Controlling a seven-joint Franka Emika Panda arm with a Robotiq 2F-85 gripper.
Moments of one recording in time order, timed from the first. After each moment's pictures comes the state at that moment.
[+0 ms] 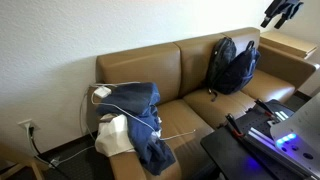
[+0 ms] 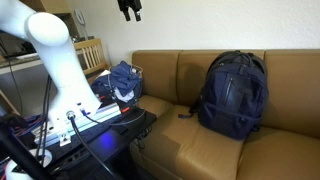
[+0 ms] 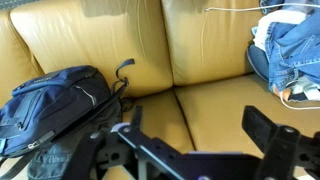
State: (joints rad) arm -0.10 -0.81 -0.20 -2.65 -0.04 1.98 -0.11
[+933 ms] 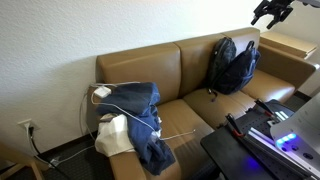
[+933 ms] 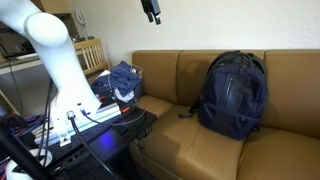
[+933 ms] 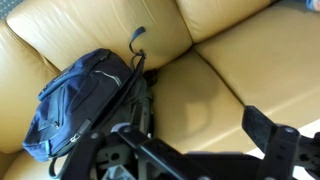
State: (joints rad) arm -0.12 -0.55 -0.29 -2.57 -0.02 2.28 0.08
